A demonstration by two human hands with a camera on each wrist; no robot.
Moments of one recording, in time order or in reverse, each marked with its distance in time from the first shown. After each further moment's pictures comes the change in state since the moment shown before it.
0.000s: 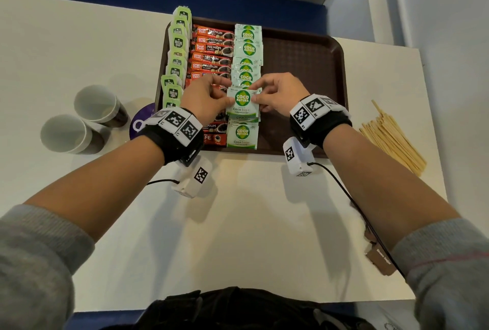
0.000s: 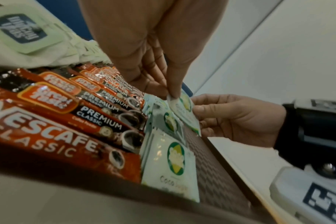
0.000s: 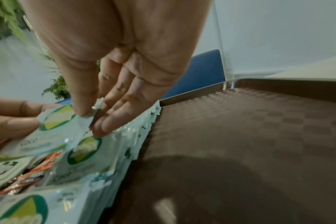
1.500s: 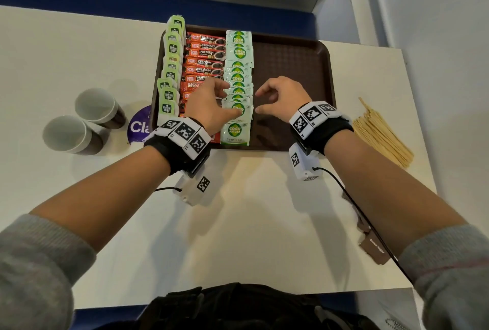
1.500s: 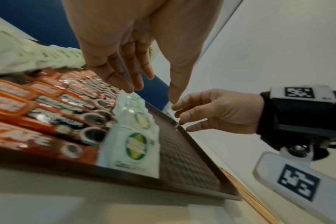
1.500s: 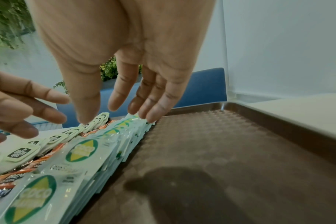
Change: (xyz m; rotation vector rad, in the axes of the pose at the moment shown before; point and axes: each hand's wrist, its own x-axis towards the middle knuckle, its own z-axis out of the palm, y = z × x) left_hand -0.034 0.023 0.015 0.220 0.078 0.059; right_hand -0.034 0.001 -0.012 -0.415 0.135 -0.024
